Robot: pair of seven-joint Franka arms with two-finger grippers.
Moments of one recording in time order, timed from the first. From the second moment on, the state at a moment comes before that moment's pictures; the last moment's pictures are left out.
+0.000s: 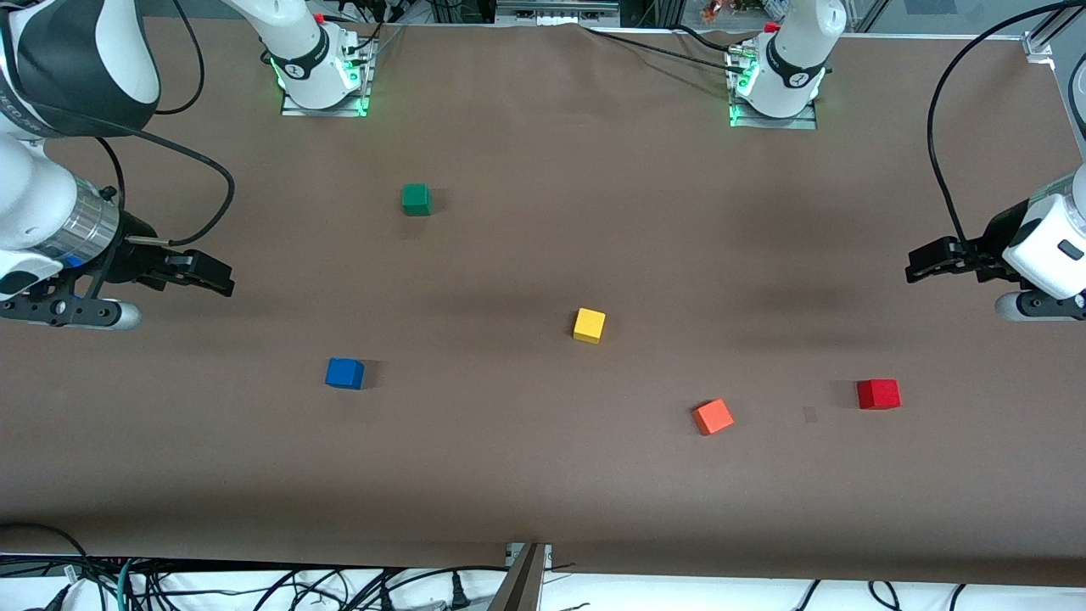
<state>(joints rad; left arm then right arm) 0.01 0.22 0.00 -1.46 -0.01 1.60 -0.03 0.18 0.27 -0.08 -1.41 0.07 1.68 0.19</state>
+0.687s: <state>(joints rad) 0.01 0.23 0.00 -1.44 -0.01 1.60 -0.03 0.18 0.27 -0.08 -1.41 0.08 1.64 0.19</state>
